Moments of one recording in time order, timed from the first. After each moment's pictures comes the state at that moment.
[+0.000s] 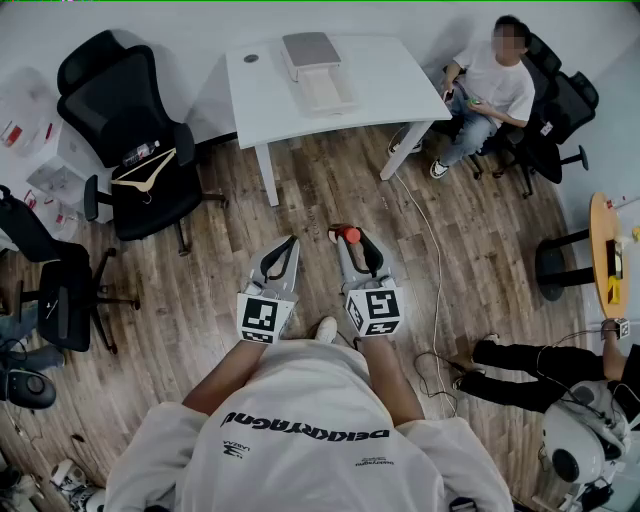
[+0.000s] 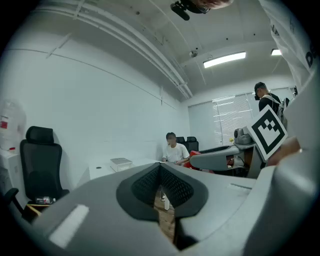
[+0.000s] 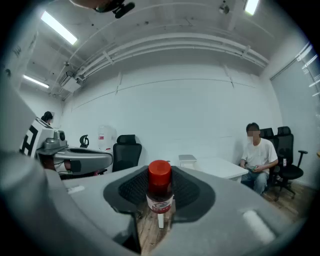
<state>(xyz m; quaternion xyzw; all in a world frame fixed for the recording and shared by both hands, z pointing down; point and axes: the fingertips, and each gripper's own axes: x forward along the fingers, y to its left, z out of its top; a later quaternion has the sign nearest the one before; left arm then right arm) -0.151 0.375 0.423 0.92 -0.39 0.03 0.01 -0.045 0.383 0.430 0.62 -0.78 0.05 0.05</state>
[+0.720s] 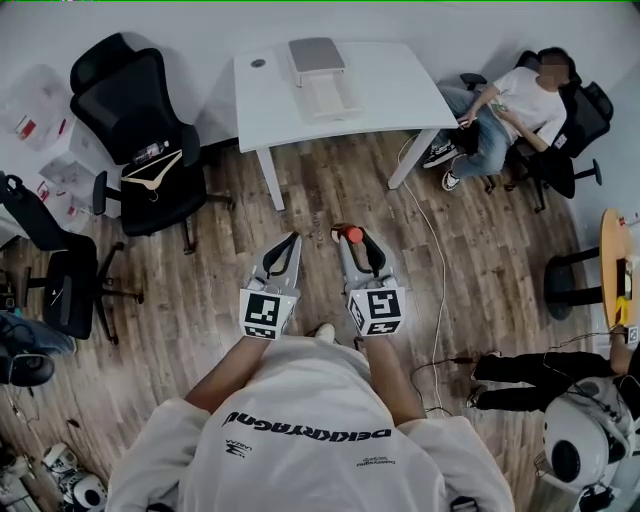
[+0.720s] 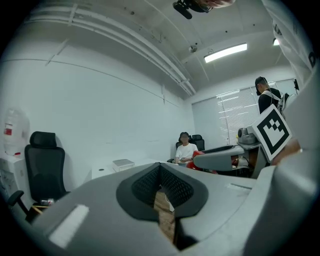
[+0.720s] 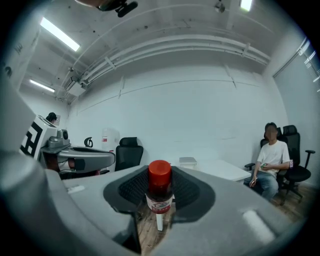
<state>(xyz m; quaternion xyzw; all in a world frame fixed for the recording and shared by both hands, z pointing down) -0.099 0.369 0.420 0.90 -0.42 0.03 0.00 0.007 0.378 0.428 0.60 -0.80 0.04 0.04</state>
